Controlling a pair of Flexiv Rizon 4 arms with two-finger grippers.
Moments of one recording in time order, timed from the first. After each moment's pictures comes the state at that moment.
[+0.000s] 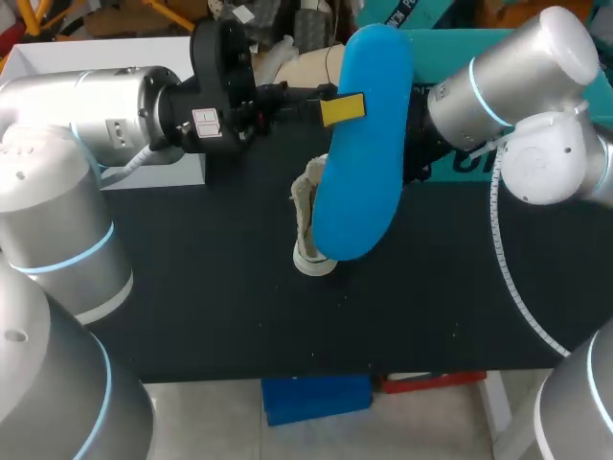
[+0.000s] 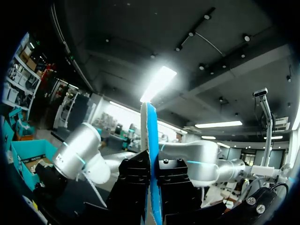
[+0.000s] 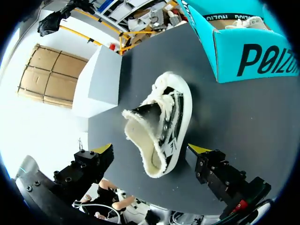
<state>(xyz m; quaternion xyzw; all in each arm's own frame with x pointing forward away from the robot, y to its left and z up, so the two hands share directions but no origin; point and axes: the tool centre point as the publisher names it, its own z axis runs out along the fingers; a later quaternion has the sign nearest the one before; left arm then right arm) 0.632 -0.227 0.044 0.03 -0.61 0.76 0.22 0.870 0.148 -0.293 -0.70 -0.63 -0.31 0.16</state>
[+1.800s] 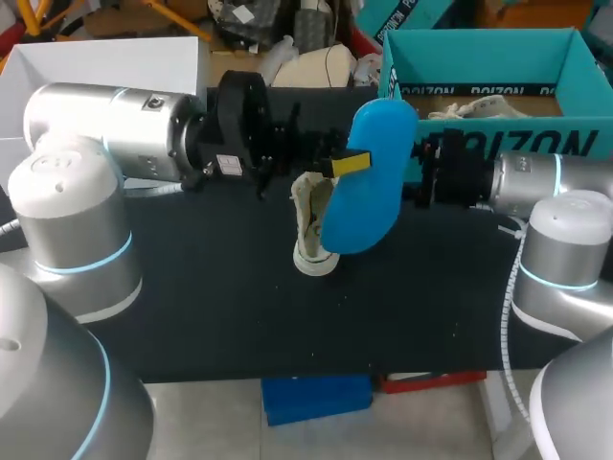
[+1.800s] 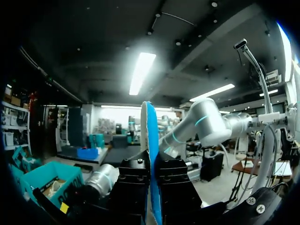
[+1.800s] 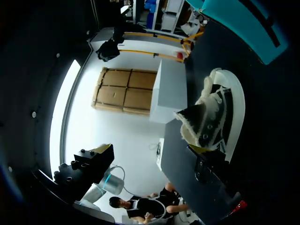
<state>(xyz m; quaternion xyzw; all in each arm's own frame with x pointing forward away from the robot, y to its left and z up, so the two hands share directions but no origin) 0.647 -0.242 -0.036 -0.09 -0.65 0.75 0.11 0.859 0.139 -0.261 -0.54 -0.48 -0.56 0.39</state>
